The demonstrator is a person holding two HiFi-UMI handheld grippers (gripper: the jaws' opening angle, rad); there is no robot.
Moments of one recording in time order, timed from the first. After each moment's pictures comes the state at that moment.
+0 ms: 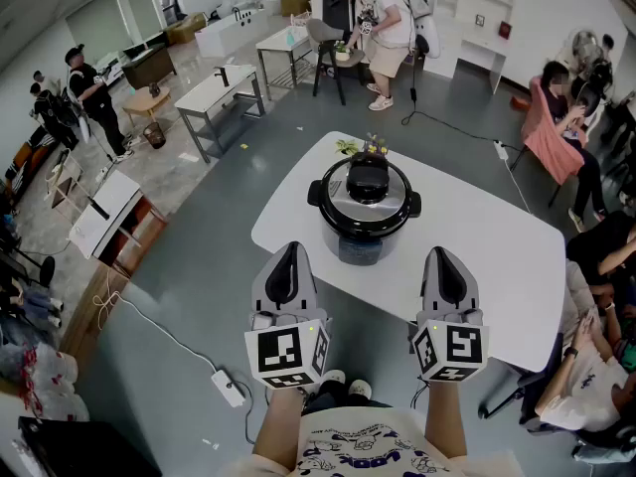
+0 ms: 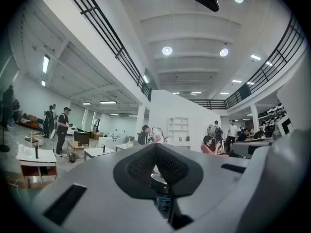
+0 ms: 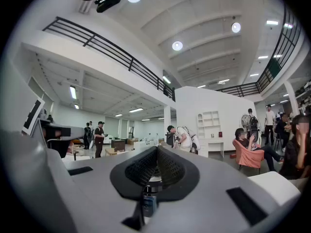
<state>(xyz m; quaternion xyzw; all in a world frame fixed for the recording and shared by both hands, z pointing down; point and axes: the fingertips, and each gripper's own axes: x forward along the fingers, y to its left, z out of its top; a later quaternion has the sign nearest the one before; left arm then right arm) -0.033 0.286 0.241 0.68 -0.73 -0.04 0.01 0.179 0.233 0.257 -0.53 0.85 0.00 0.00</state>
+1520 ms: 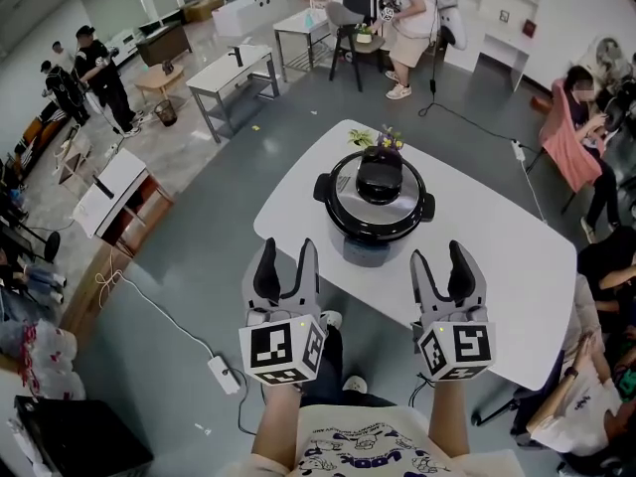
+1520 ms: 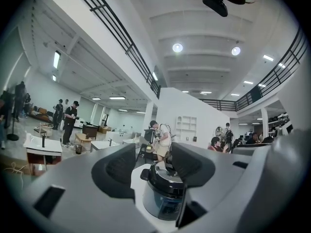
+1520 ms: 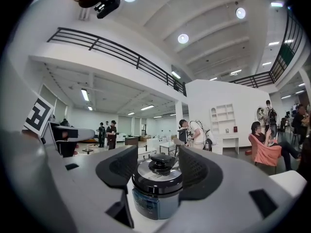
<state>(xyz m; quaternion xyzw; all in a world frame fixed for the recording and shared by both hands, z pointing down) -0.059 0.240 0.278 0.64 -0.76 -0.06 0.05 0.152 0.176 0.287 -0.46 0.89 -0.02 -0.01</state>
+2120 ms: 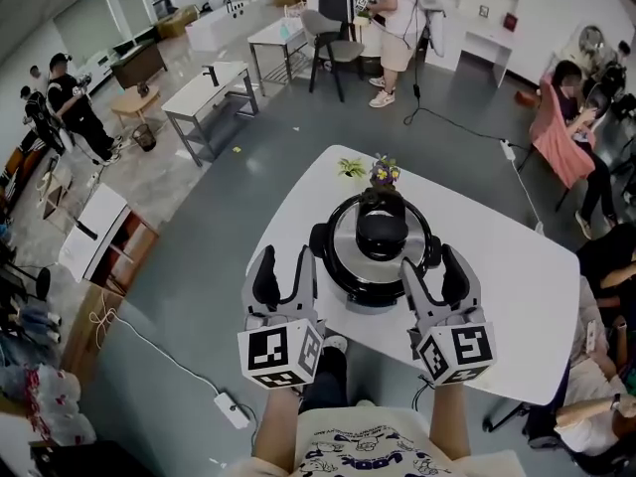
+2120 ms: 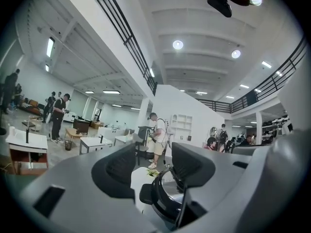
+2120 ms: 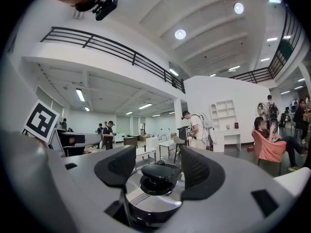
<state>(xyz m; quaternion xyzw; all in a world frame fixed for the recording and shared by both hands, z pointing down) -0.116 0.092 0.292 0.68 -0.73 -0.06 0.07 0.089 0.052 0.294 -0.46 0.89 -0.04 -0.01</state>
